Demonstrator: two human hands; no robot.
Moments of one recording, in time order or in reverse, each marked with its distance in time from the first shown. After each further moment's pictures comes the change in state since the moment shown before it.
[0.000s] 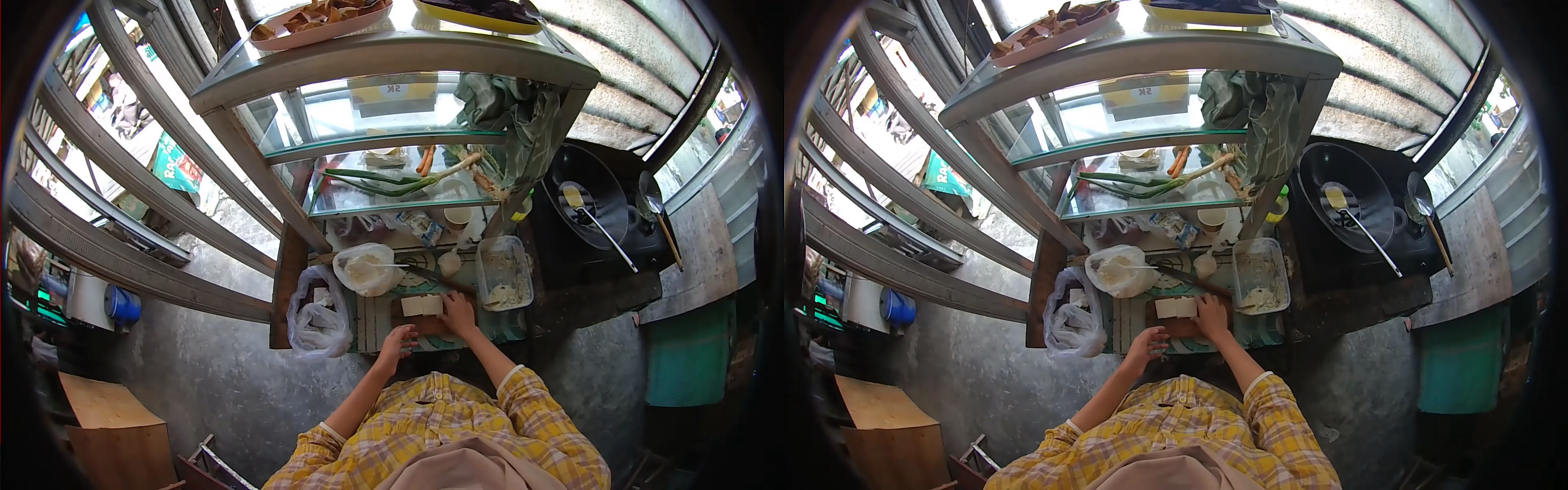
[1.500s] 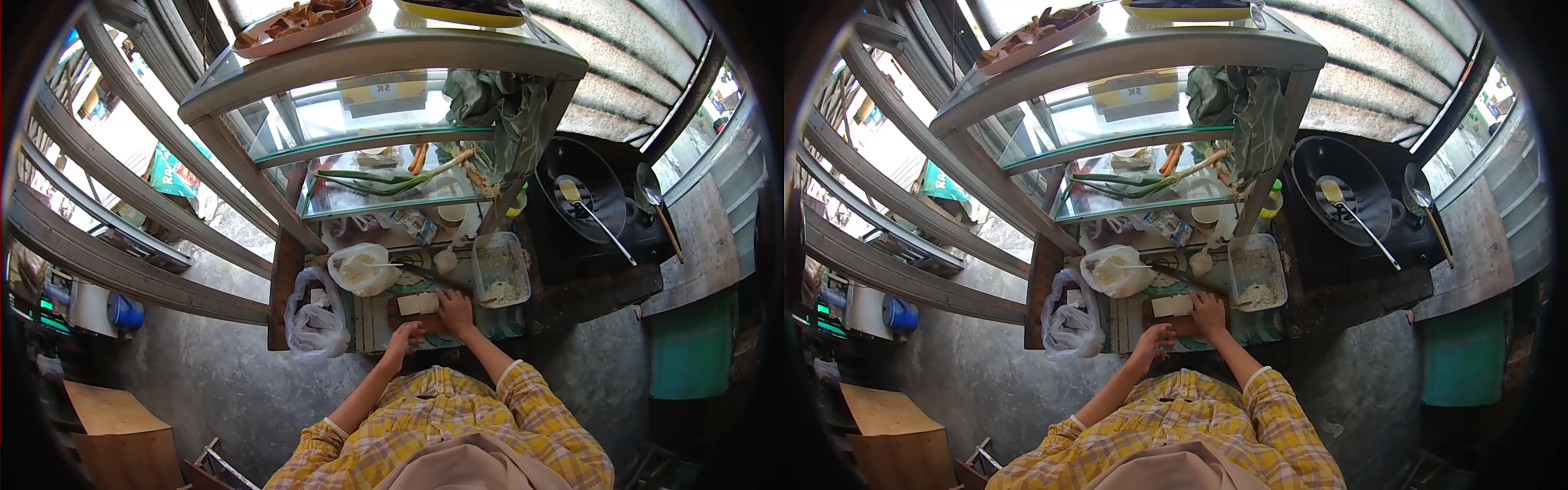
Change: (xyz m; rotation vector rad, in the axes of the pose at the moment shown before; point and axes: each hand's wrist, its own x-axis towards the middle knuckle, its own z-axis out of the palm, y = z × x) left_hand 0.011 -0.004 0.016 0.046 -0.058 0.020; right_hand -0.003 0.004 0.004 -0.027 0.162 -0.068
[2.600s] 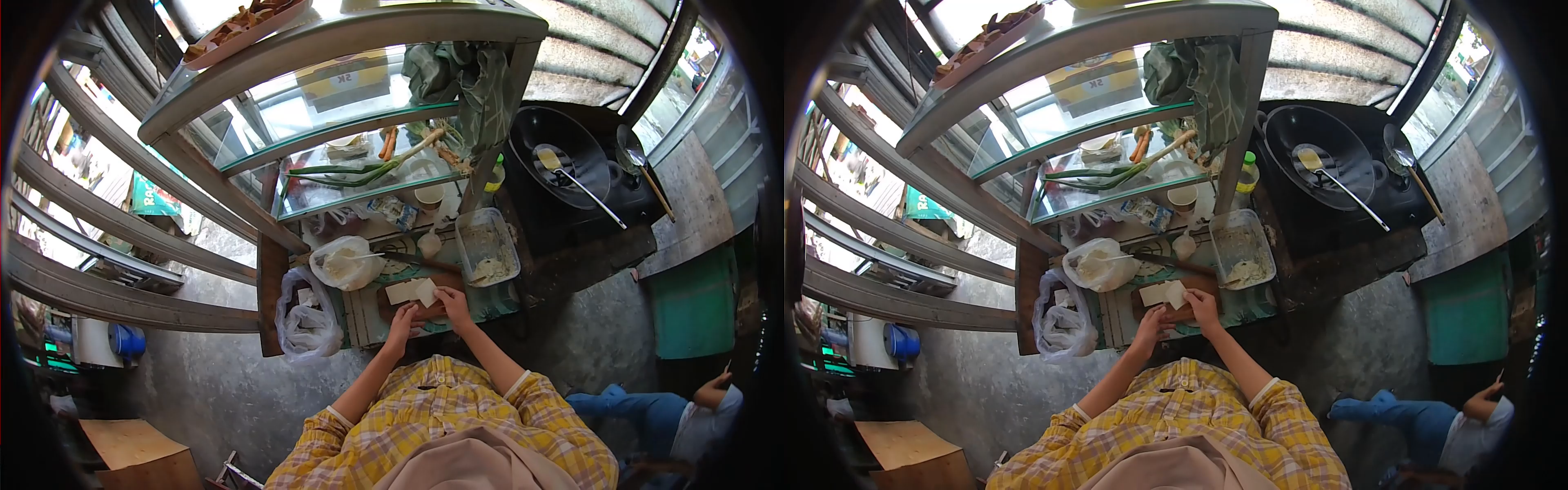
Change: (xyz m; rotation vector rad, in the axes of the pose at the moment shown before) left_hand 0.015 0.004 0.025 0.027 0.053 -0.002; right_hand -0.027 -0.017 -0.024 1.425 0.032 0.754
